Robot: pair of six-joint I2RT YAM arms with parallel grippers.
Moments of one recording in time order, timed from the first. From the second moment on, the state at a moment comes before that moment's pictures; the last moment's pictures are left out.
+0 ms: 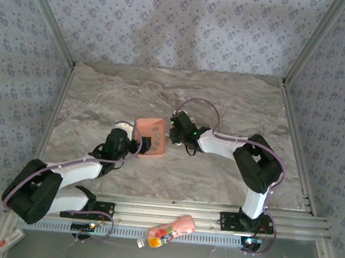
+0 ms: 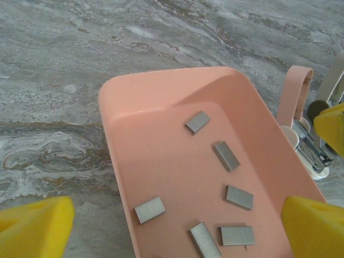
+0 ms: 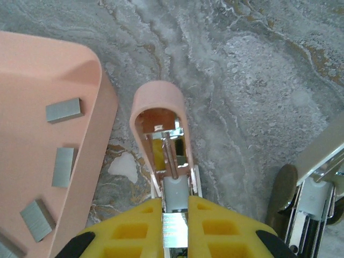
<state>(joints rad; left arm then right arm) -0.56 1.21 0.33 0.36 -0.10 -0.39 0.77 1.81 1.08 -0.14 0.21 0.39</state>
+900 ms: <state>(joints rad) -0.56 1.23 0.33 0.36 -0.10 -0.39 0.77 1.84 1.09 -0.16 0.21 0.39</state>
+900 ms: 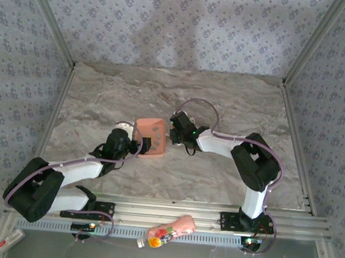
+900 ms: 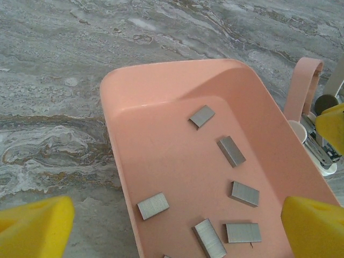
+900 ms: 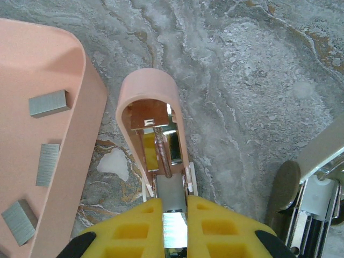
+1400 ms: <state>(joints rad) -0.56 1.23 0.33 0.36 -0.10 -0.39 0.77 1.84 1.09 -0.21 0.21 0.39</state>
